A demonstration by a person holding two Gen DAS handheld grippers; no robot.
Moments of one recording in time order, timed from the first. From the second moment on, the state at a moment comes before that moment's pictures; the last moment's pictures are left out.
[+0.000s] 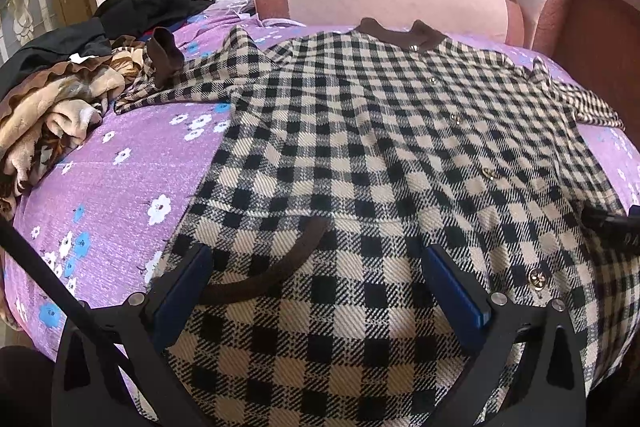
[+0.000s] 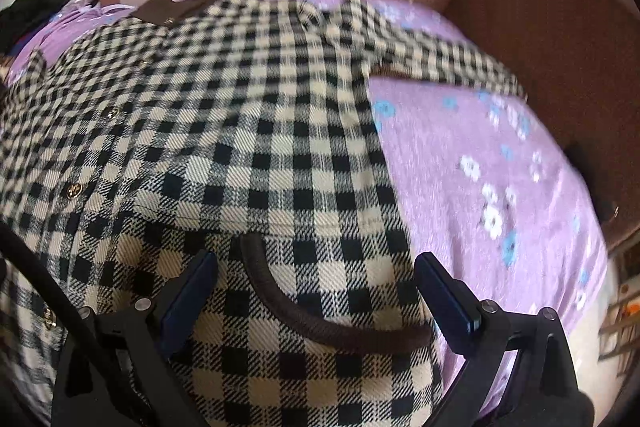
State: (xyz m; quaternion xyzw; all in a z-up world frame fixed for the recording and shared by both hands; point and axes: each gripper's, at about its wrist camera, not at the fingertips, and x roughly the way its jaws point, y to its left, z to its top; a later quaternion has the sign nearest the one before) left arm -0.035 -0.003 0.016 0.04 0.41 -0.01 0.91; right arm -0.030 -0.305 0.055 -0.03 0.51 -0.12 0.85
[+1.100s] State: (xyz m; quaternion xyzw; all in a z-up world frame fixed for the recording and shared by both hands) left arm -0.034 -0.015 0.007 0.05 0.41 -0.01 0.91; right arm 0.003 -0.345 0.055 0.00 0.54 -0.09 0.84
